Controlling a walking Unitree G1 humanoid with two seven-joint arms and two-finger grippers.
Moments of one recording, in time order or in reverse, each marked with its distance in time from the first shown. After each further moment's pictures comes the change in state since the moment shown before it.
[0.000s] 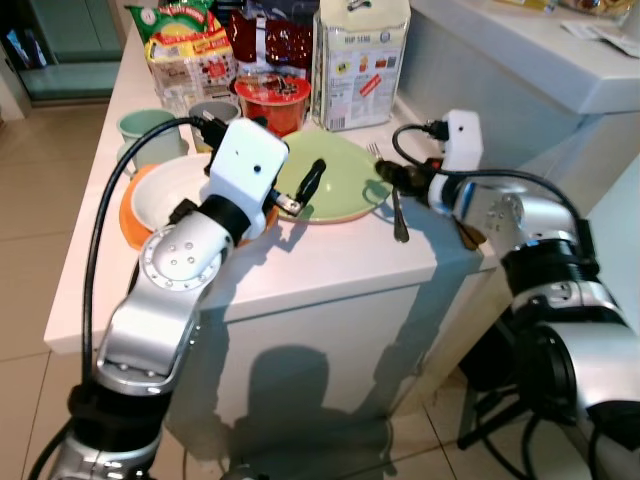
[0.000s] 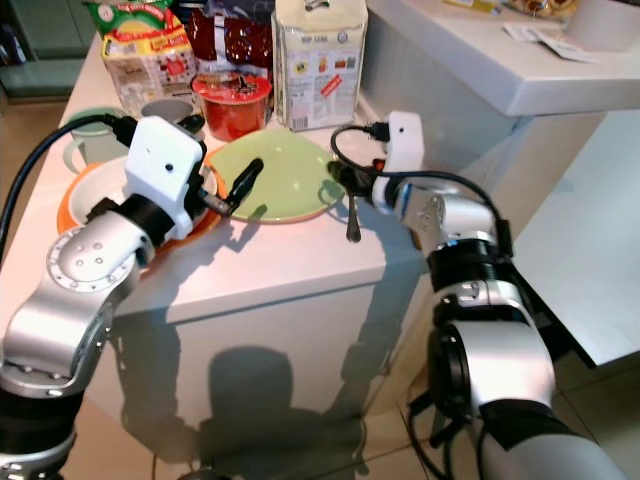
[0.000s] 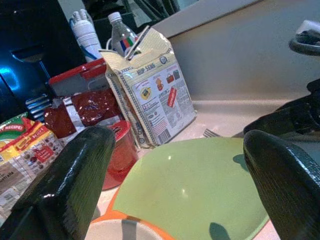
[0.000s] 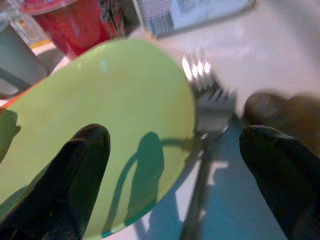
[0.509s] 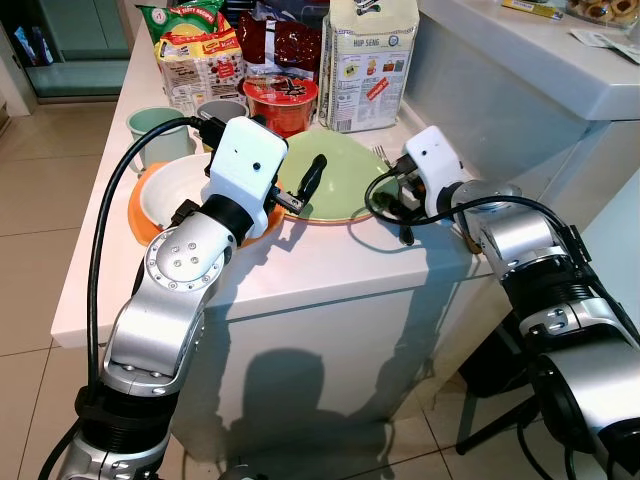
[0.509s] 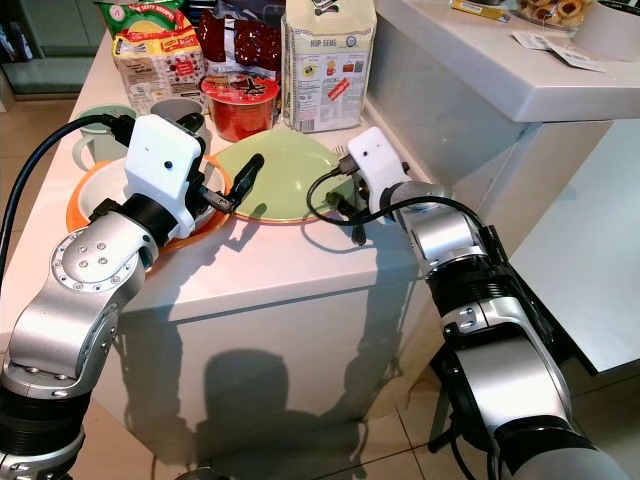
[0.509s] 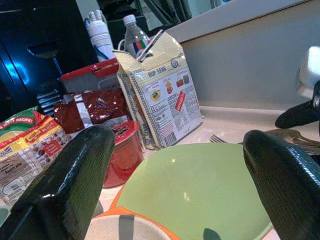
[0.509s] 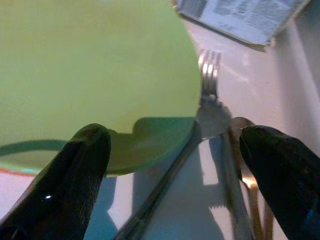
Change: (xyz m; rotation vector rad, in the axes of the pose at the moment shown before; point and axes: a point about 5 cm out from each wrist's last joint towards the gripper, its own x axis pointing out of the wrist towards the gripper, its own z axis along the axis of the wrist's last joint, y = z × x) left arm 0.002 -0.002 0.001 -0.049 -0.013 0.047; right arm -0.008 0.001 -0.003 -0.629 0.069 -0.034
